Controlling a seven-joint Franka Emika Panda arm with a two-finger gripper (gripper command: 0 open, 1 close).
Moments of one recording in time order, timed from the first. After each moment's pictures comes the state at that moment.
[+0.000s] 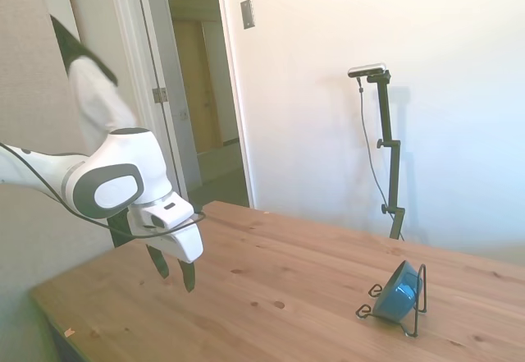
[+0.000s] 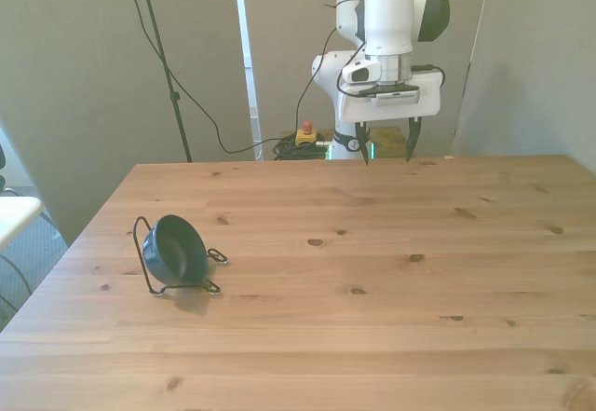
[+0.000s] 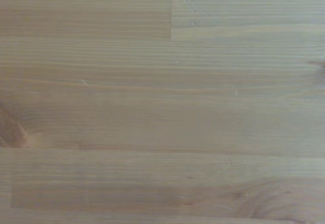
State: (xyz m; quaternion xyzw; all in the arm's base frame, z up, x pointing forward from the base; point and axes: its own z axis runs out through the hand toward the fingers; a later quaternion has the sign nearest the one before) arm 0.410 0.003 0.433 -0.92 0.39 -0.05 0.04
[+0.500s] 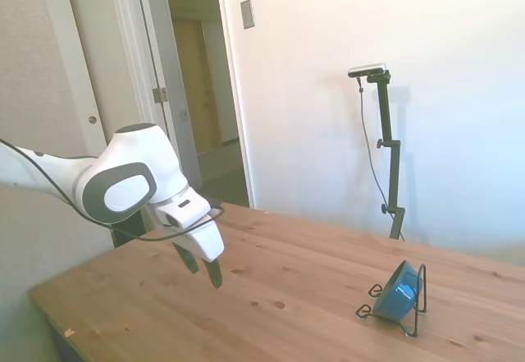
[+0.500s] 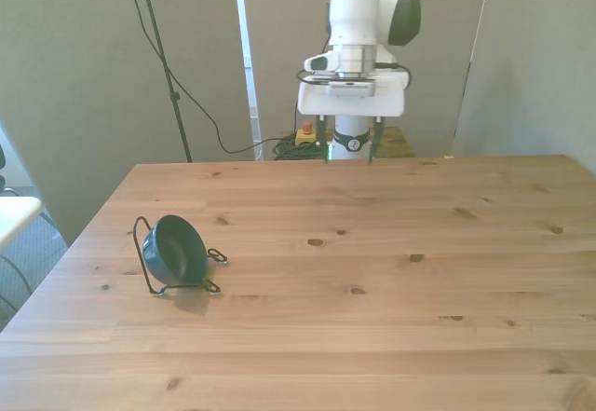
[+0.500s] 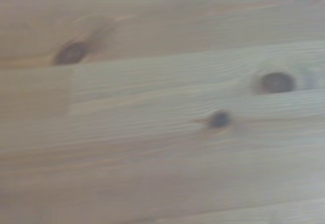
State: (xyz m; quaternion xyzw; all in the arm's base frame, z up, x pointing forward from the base) arm 0.423 -0.097 0.458 -0.86 0.48 -0.13 0.03
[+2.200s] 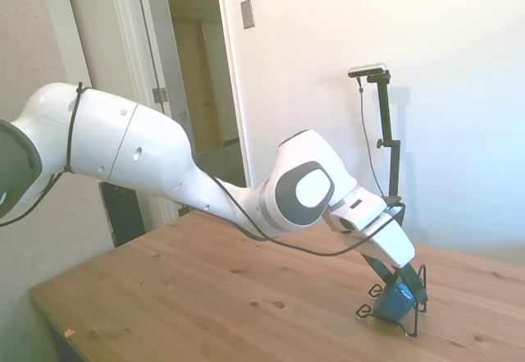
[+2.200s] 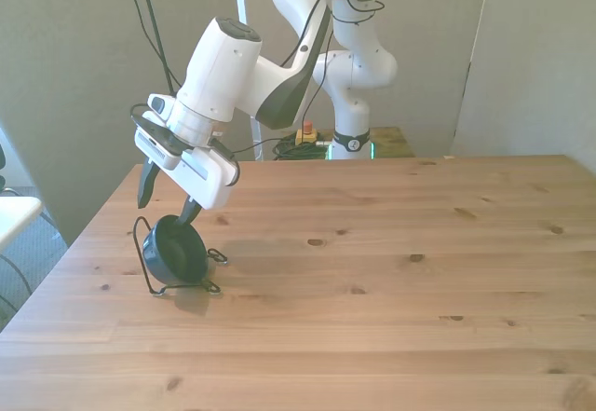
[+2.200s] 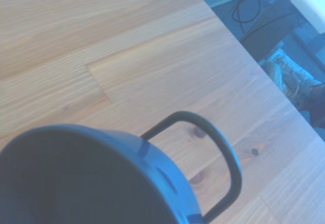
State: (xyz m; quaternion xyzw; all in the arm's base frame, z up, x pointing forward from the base) arm 0.579 -0.345 0.423 -0.72 0.63 -0.25 -0.15
